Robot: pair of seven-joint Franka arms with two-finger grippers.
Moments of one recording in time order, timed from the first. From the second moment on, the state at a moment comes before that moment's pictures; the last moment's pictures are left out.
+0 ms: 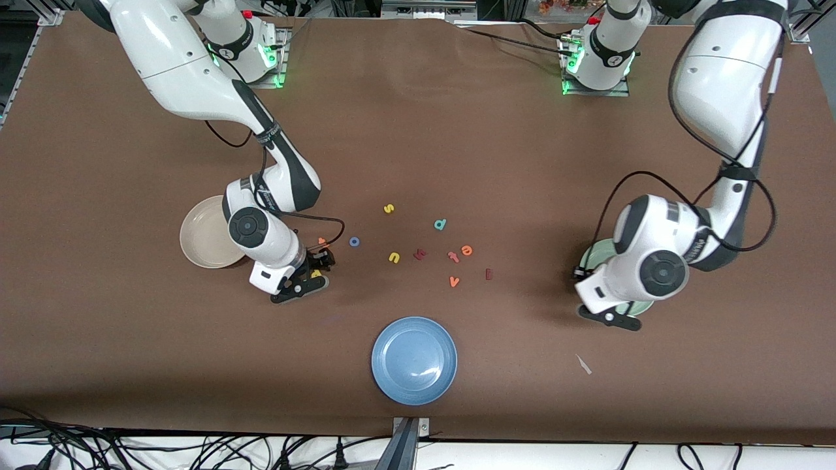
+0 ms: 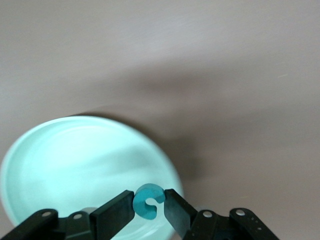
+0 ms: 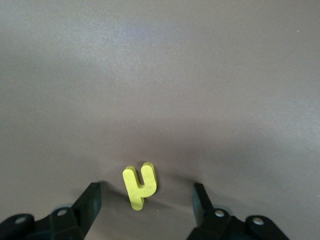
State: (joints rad) left arm 0.02 0.74 -0.21 -1.45 0.20 1.97 0.01; right arm 0.26 0.76 0.13 -1.66 -0.06 2.45 0.04
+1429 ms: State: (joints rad) left arm -0.03 0.76 -0.38 -1.46 0.19 2.01 -0.16; right arm 0.27 0.76 0.13 -1.64 -0.09 2.44 0.04
